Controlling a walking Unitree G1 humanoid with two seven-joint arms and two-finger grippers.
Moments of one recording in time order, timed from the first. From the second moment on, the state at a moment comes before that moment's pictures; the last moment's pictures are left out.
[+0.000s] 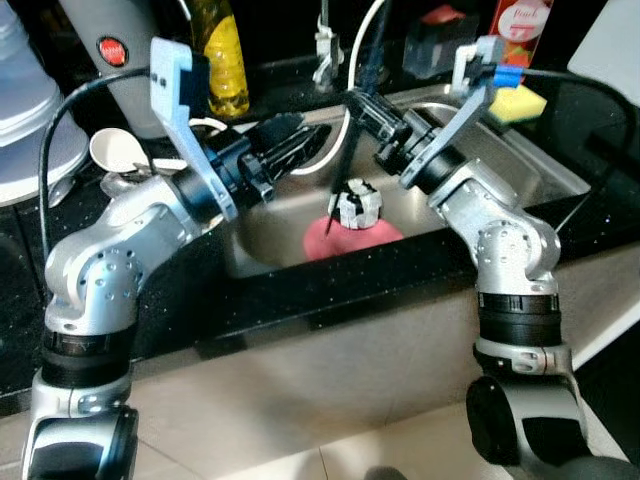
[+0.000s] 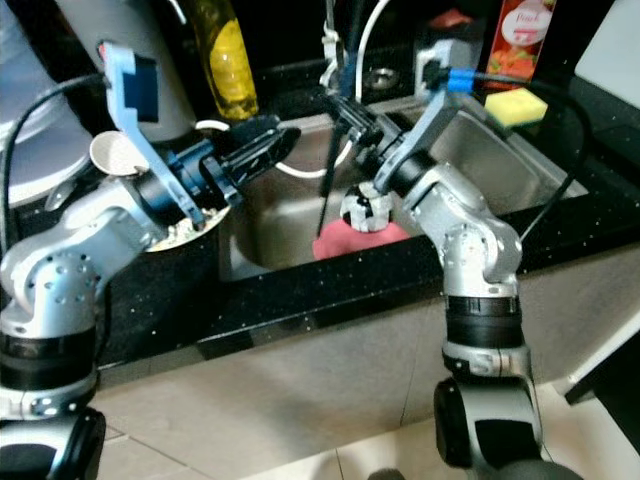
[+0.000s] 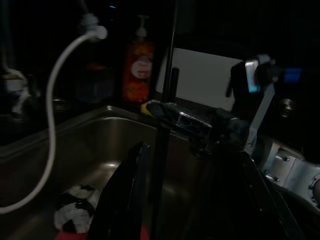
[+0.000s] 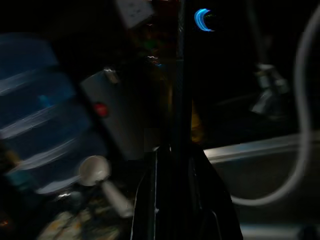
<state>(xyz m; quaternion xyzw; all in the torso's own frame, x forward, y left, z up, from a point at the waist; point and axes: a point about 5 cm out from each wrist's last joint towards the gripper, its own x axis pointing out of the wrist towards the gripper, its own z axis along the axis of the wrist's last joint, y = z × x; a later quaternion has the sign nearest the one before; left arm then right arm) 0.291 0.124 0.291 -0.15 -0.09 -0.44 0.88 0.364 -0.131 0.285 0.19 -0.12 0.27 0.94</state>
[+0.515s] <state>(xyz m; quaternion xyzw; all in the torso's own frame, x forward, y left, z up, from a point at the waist) 0.328 0.135 0.282 -0.13 0.03 -0.28 0.95 0.414 -0.116 0.220 -0.10 0.07 0.18 0.98</state>
